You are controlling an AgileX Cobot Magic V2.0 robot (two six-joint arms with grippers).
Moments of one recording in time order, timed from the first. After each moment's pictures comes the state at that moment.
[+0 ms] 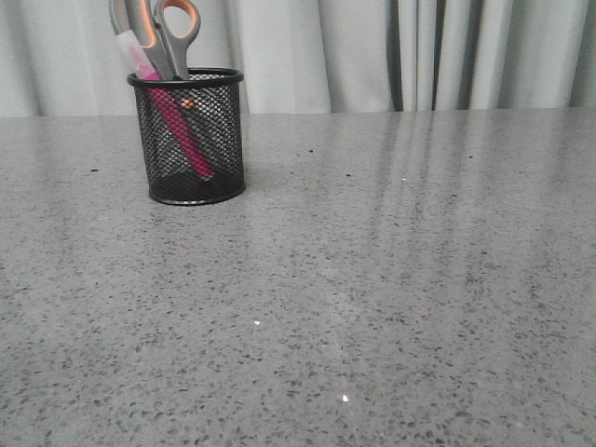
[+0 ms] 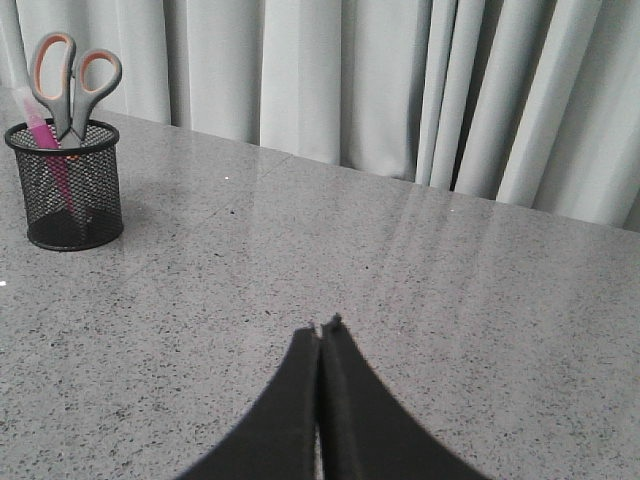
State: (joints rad) left arm -0.40 0.10 -0.33 -1.01 0.37 1.02; right arm 0.60 0.03 -0.39 -0.50 0.60 0.32
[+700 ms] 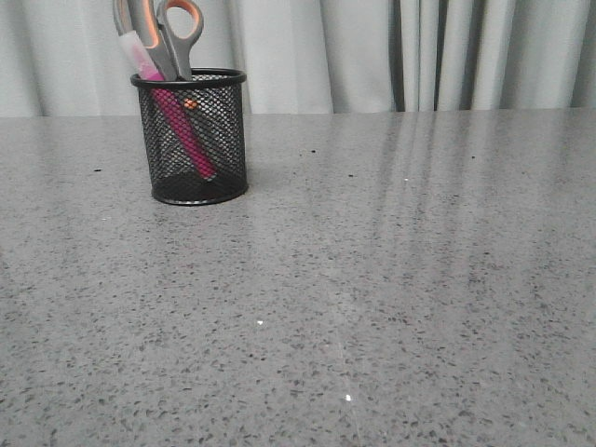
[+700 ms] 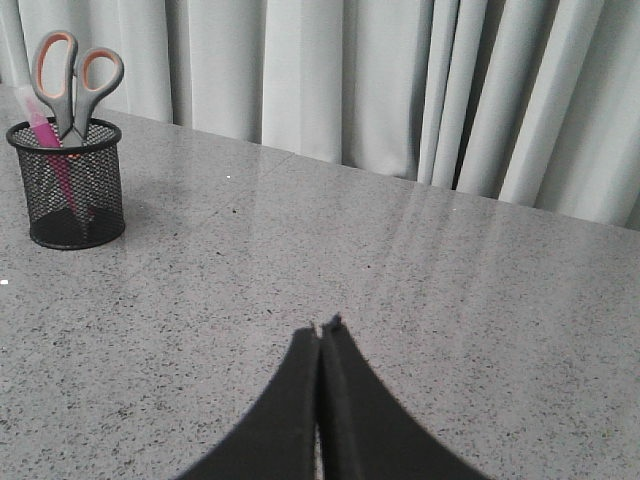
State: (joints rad) left arm -0.27 0.05 -0.07 -0.17 0.22 0.30; right arm 0.60 0.03 -0.39 -0.50 0.60 0.32
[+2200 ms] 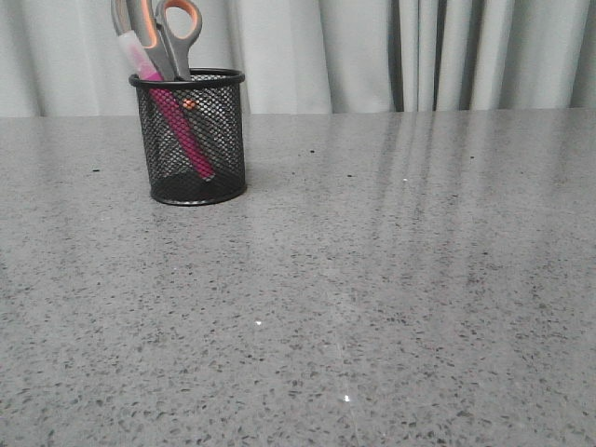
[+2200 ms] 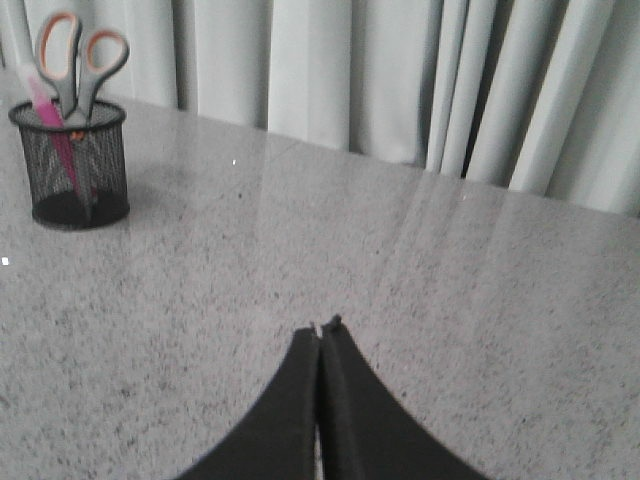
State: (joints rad) left arm -0.06 0.00 0.00 -0.12 0.34 0.27; right arm 0.59 0.02 -0.33 -0.50 0.56 0.32
